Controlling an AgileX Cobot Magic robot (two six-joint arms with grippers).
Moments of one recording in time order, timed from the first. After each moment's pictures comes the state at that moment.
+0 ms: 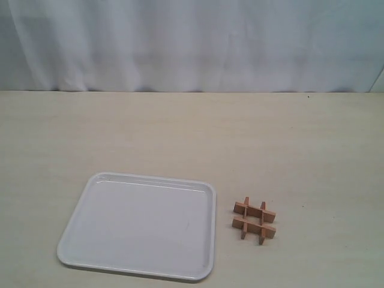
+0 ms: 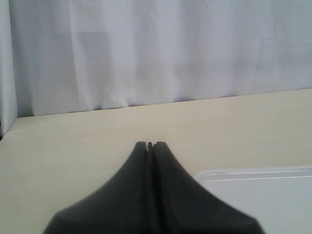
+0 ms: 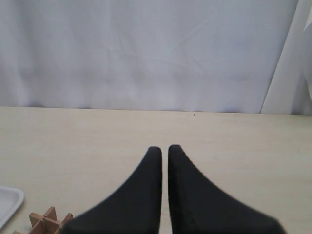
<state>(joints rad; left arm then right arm) -0.04 0.00 0.00 0.13 0.18 -0.07 -0.02 0.00 0.00 0.02 0.14 -0.06</state>
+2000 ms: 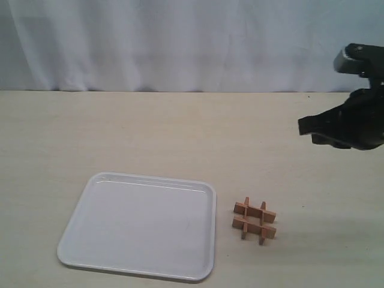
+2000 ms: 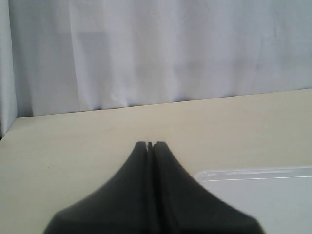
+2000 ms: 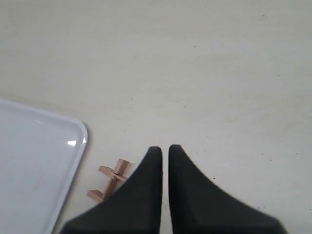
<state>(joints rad) -0.04 0.00 0.00 0.13 0.18 -0.07 0.10 1.34 -0.91 0.26 0.57 -0.17</state>
